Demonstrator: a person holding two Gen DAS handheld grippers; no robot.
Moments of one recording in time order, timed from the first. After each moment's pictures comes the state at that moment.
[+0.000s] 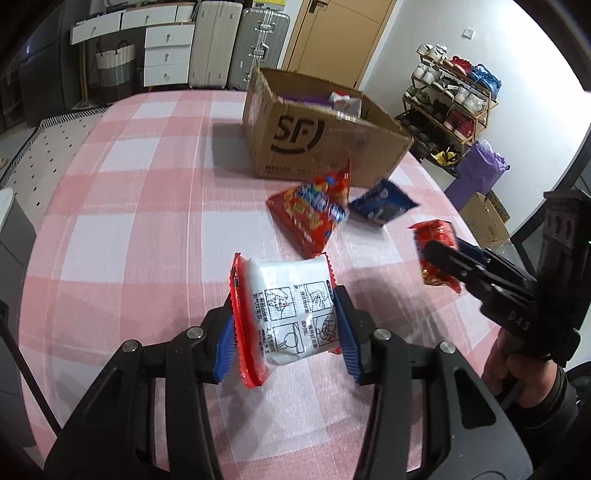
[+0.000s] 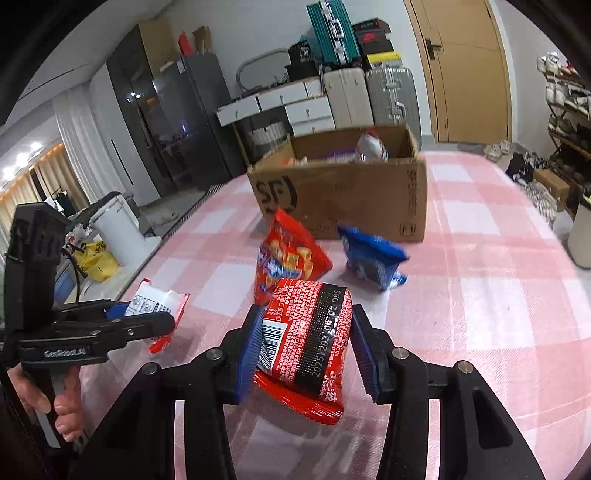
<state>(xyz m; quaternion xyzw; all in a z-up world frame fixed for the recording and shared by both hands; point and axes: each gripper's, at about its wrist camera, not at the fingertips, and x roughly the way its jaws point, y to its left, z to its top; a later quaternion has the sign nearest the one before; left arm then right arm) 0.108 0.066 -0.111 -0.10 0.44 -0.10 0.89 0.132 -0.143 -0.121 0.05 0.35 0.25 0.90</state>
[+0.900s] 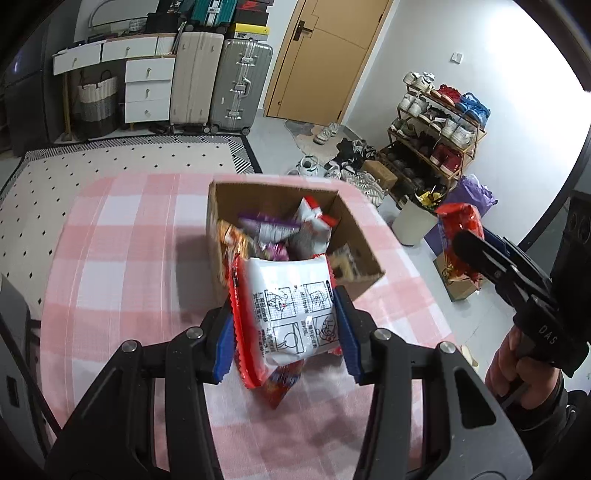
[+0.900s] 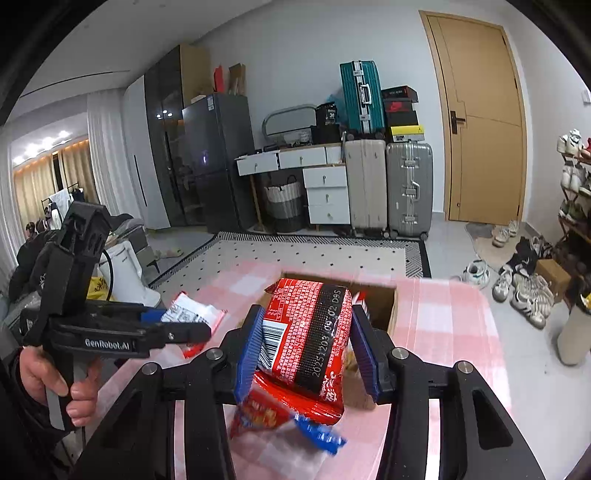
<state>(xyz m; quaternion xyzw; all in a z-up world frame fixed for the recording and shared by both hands) 0.235 0.047 0.008 -0.11 0.40 -0.12 0.90 0.215 -0.168 0.034 0.00 0.23 0.28 0.93</state>
